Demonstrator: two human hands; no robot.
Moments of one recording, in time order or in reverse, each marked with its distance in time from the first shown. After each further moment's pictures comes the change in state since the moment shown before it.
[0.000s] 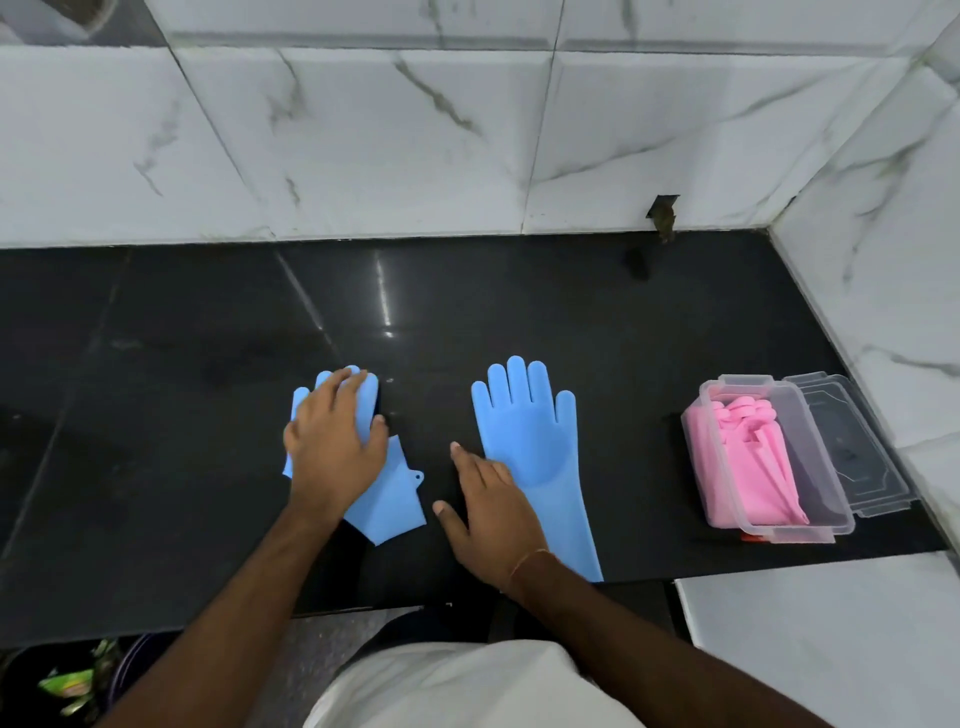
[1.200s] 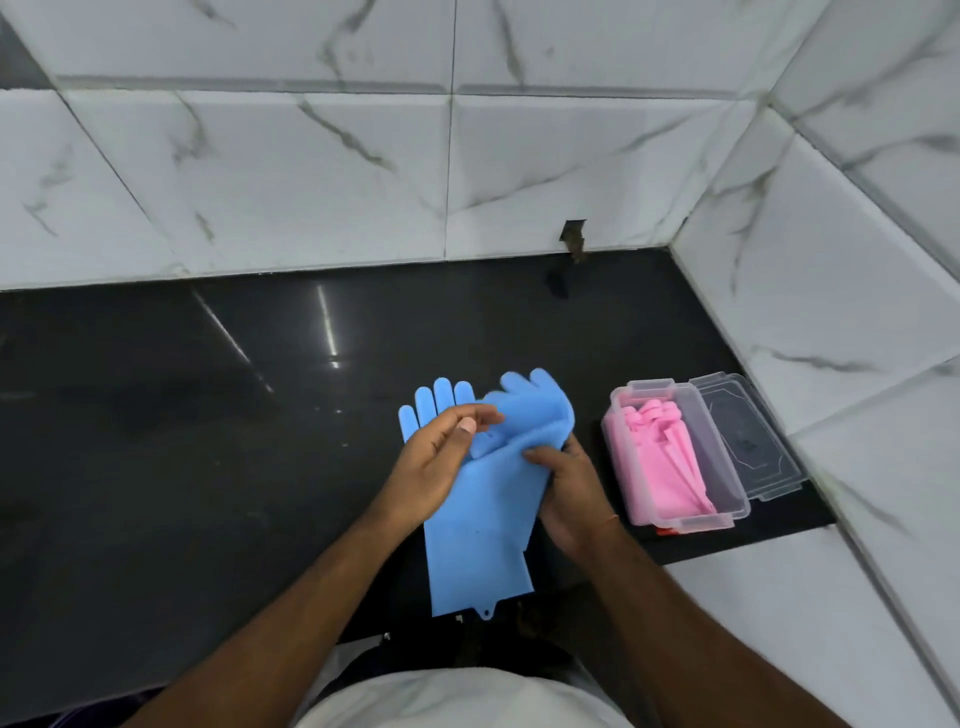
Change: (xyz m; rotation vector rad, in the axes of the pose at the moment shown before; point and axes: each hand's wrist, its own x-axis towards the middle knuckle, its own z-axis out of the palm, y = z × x) left_hand -0.031 0.160 0.045 -0.916 -0.520 0.162; right_hand -0.017 0.095 -0.116 1.563 0.298 0.391
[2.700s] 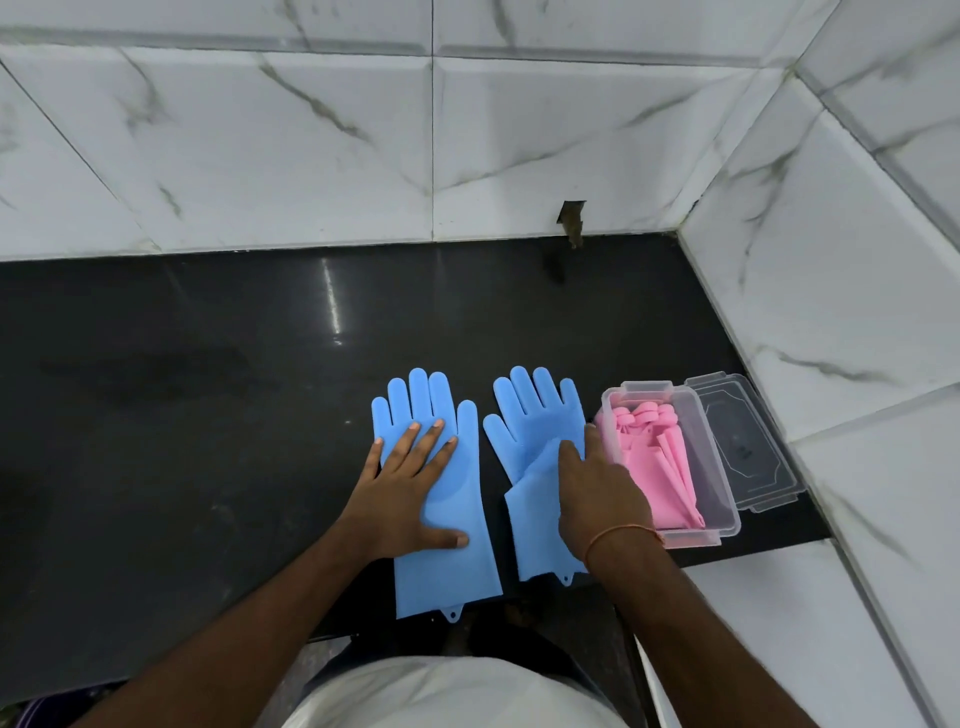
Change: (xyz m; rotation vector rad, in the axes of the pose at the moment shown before) left_hand 0.012 -0.108 -0.003 1.147 -0.328 -0.013; right_hand -0.021 -0.064 -0.026 -2.041 0.072 0.031
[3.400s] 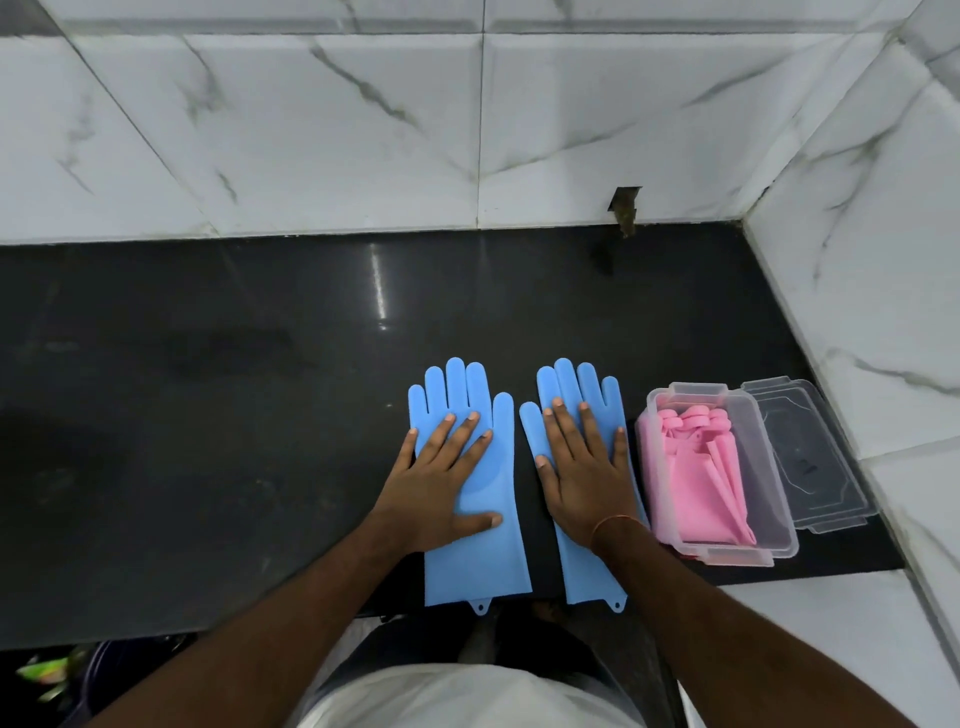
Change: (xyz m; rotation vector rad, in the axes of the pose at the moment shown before) left_hand -0.006 0.011 -0.001 0.071 0.059 -0.028; right_hand 0.087 0.006 0.109 0.065 0.356 -0.308
